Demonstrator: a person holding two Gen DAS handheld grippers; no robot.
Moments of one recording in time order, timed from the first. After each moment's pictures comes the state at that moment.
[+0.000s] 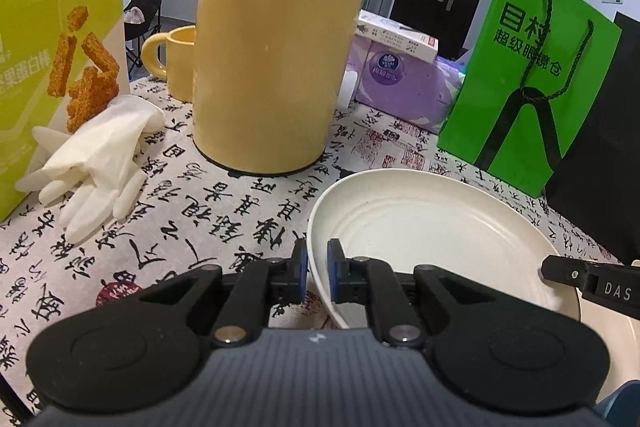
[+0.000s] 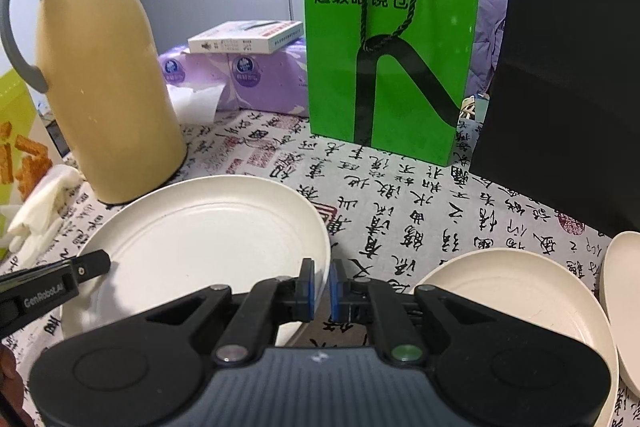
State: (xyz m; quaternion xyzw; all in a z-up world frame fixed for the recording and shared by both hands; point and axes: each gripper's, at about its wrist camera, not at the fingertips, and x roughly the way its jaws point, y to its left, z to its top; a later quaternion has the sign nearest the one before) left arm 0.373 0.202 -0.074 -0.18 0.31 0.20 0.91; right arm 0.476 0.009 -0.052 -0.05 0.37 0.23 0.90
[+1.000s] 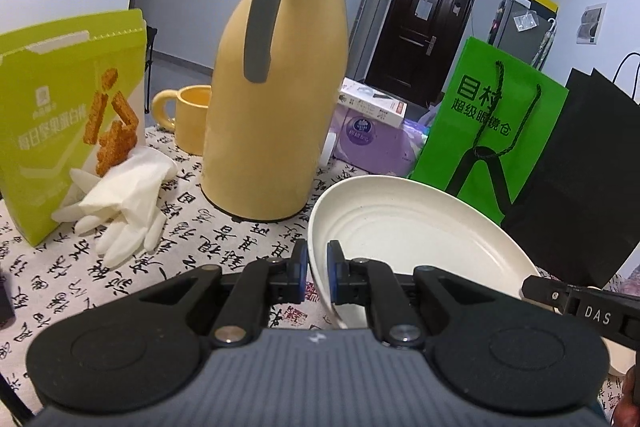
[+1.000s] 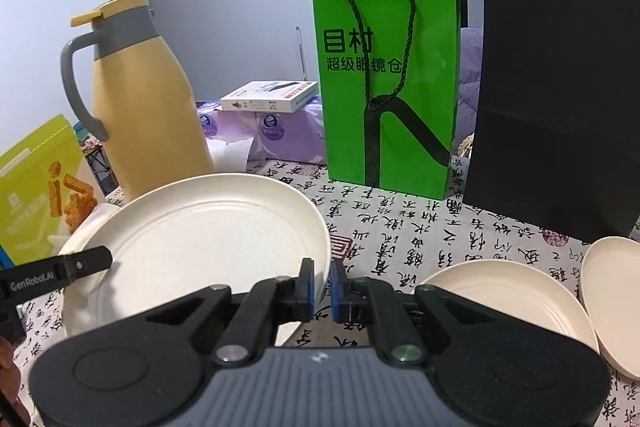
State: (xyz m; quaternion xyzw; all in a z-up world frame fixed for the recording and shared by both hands) left arm 0.318 0.187 -0.020 -0.18 0.24 0.19 0.94; right arm 0.425 -0.018 -0.014 -0.02 0.32 0.25 0.91
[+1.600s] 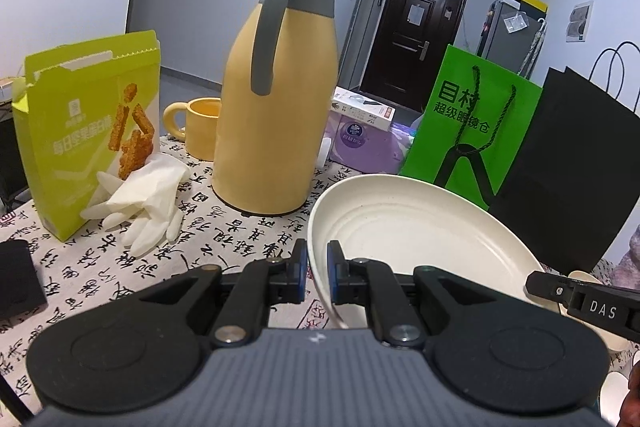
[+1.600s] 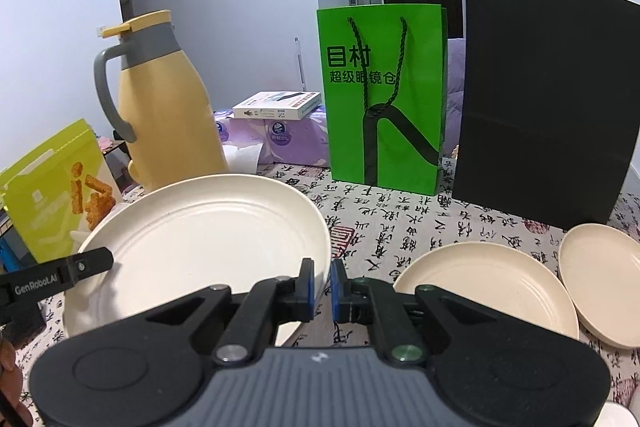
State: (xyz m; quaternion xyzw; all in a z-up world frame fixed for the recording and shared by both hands) left arm 0.272 0.169 -0.006 -0.16 0.23 0.18 0.94; right arm 0.376 -0.036 0.005 0.00 0.31 0.25 0.92
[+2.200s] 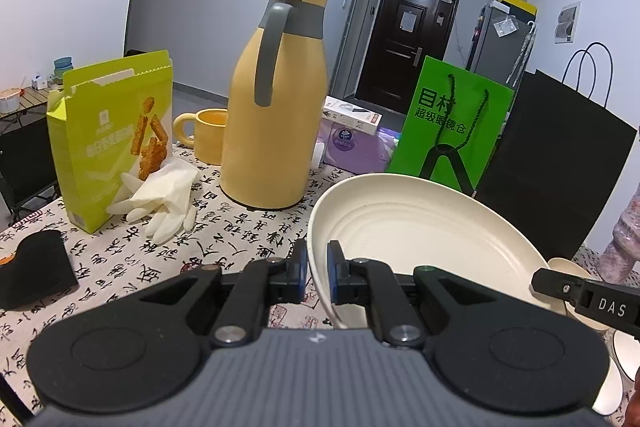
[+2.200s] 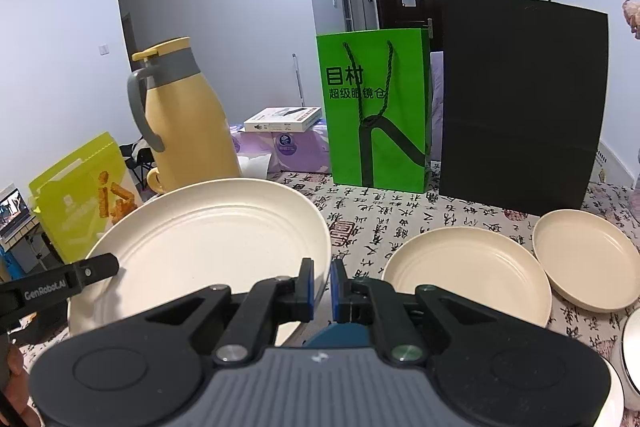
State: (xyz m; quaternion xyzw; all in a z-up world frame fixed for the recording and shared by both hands) left arm 0.219 0.144 0.013 -0.15 0.22 0.18 0.95; right arm 0.315 -0.062 0.027 0.01 0.29 0.24 0.93
